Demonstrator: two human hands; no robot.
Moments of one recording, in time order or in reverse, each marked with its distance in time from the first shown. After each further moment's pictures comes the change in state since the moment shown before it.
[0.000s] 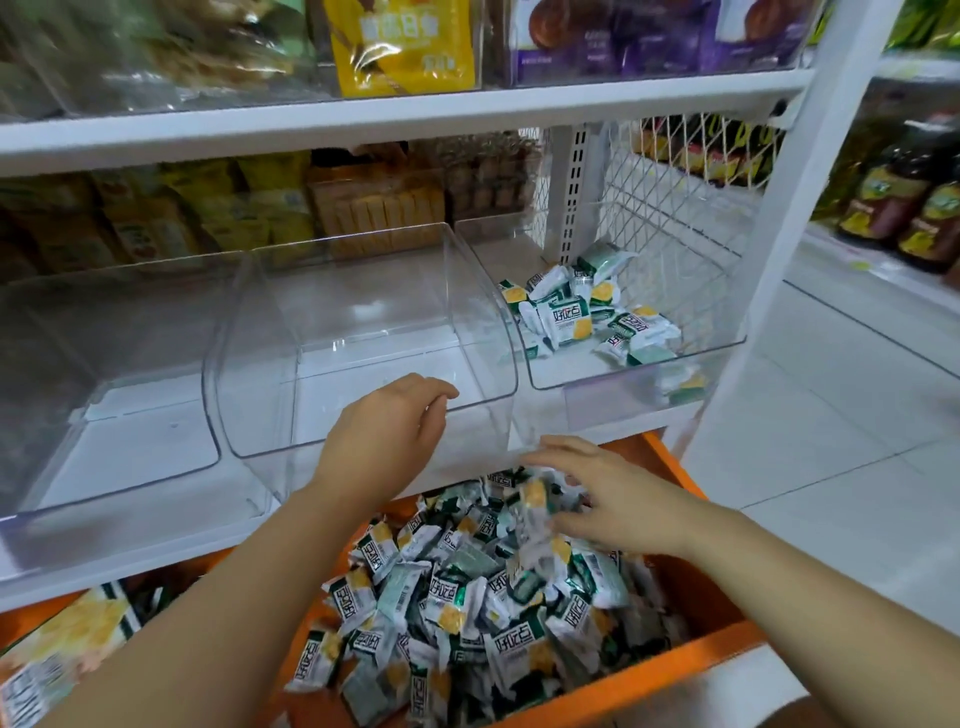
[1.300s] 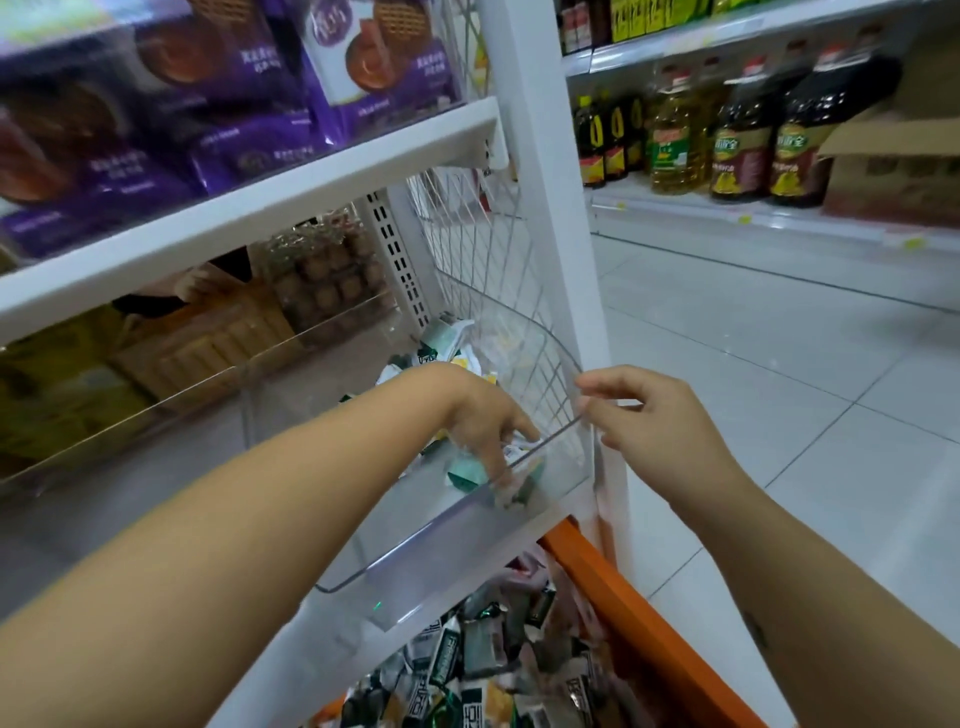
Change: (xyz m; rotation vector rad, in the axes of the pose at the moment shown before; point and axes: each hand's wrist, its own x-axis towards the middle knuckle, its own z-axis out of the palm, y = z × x) left_hand 0.247 0.172 0.118 0.513 -1.235 0.318; right_hand -0.013 0.128 -0.102 0.854 1.006 0.325
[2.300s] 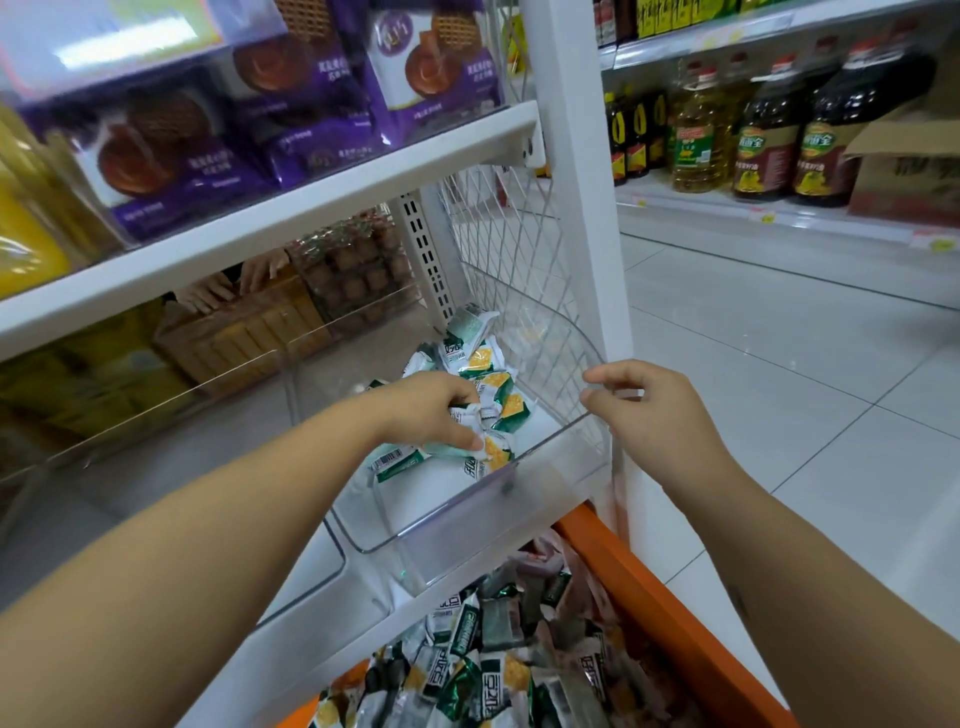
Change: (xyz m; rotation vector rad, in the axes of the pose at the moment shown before) left_hand -0.044 -0.054 0.047 -0.331 0.494 -0.072; right_hand -0.006 -0.006 0.014 -0.091 0.020 0.019
